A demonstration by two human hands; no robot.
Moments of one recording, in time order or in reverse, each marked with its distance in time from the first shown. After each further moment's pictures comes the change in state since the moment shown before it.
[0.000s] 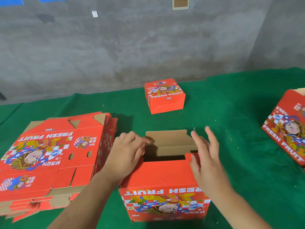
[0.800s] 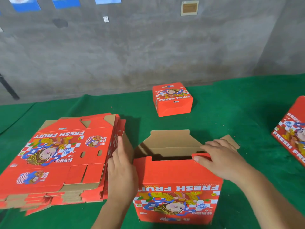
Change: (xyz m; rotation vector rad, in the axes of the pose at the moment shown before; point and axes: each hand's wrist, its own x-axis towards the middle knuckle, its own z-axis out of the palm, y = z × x) left_hand -0.062 0.023 0.007 0.084 0.257 -0.502; right_hand 0.058 0.003 -0.036 -0.613 -0.722 0.145
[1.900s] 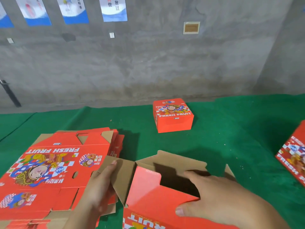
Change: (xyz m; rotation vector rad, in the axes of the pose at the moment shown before) left_hand 0.068 -0.026 -0.024 -1.126 -0.294 -0.924; right_hand -0.027 -0.054 -0.074 0.154 -0.243 -0.134
